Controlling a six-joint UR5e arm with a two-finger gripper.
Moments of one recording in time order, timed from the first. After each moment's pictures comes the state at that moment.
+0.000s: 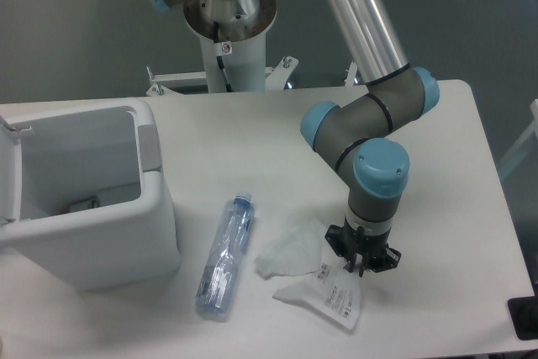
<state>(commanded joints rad) 2.56 -2.19 -1.52 -0.79 1.49 1.02</state>
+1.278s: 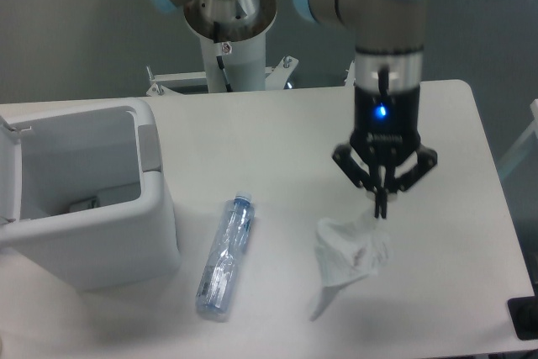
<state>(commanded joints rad) 2.61 -1.67 -1.52 -0.80 1.06 0.68</state>
